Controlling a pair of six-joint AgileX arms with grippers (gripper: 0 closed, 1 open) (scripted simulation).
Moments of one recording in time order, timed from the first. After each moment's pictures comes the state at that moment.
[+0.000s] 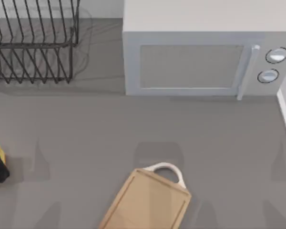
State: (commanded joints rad) left arm 0.00 0.00 0.00 0.00 0.00 0.00; right arm 0.00 0.00 0.00 0.00 0.00 0.00
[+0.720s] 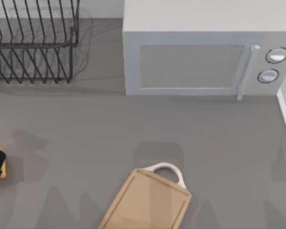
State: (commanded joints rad) left arm 0.03 0.57 0.40 -0.36 0.00 0.51; right arm 0.00 0.00 0.00 0.00 0.00 0.00
